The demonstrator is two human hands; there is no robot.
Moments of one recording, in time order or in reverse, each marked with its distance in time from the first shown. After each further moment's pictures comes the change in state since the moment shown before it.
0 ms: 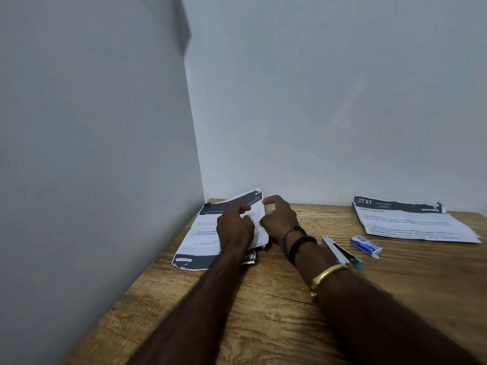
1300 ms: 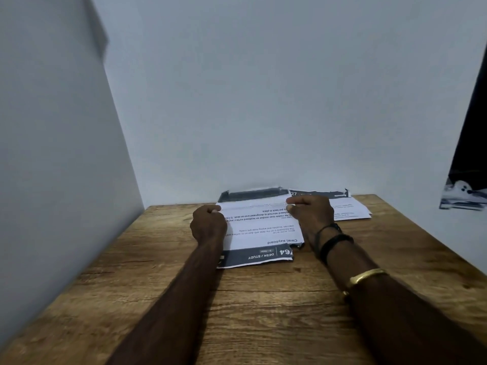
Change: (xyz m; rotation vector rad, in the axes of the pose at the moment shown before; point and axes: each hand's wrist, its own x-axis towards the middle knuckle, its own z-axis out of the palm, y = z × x) left_hand -0.031 0.053 0.075 -0.198 0.021 -0.192; right_hand -0.022 0.089 -0.187 0.175 0.414 0.055
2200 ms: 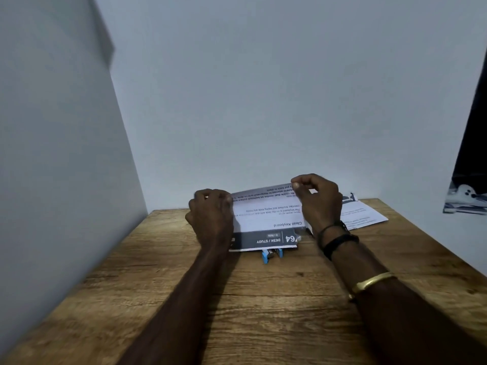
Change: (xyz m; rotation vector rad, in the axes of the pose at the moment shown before) left_hand -0.006 0.014 -0.010 0.247 0.173 0.569; right_hand -0.003 -0.033 -0.010 0.061 0.152 -0.383
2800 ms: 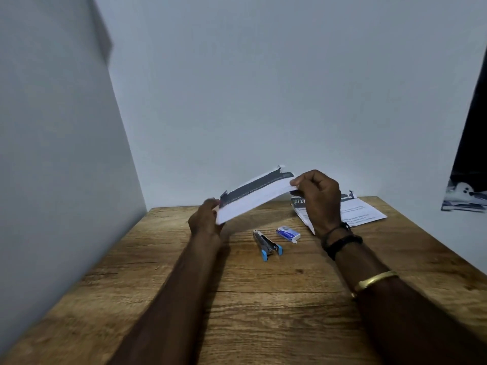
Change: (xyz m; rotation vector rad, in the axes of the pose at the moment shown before) left_hand 0.010 -0.004 -0.006 -1.050 -0.154 -1.040; right_hand -0.006 -0.006 -0.003 0.338 -0.081 0.008
